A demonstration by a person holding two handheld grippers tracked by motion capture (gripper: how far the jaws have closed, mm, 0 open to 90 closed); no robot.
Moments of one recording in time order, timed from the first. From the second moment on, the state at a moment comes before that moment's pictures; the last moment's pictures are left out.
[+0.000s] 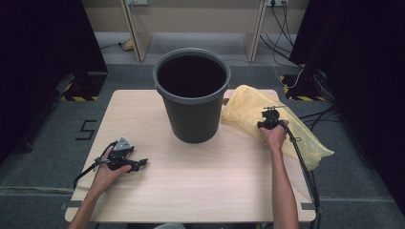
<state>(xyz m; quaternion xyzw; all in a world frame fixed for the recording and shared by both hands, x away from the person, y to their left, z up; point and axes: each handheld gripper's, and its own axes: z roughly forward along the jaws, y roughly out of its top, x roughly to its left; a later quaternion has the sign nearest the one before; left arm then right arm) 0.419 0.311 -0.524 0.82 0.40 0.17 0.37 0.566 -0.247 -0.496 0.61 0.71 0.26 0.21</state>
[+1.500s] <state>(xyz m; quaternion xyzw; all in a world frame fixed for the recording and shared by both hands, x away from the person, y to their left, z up) 0.419 0.311 -0.524 0.82 0.40 0.17 0.37 0.451 -0.360 -0.501 0.65 0.67 0.31 0.17</state>
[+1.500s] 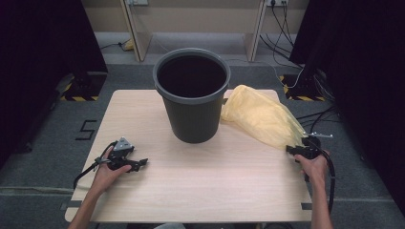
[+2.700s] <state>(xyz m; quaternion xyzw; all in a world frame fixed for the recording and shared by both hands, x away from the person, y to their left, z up) 0.420 0.311 -0.524 0.82 0.39 0.17 0.37 0.391 -0.223 -0.416 0.47 0.78 0.38 0.16</state>
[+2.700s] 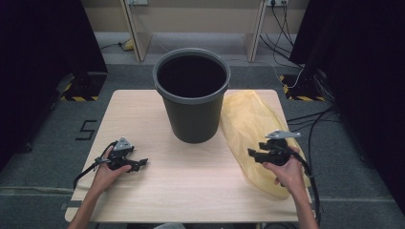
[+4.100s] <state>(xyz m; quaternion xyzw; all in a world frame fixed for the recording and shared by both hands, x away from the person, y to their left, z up) 0.420 0.311 -0.524 0.82 0.40 0.17 0.37 0.412 -0.277 -0.490 0.52 0.78 0.30 0.17</state>
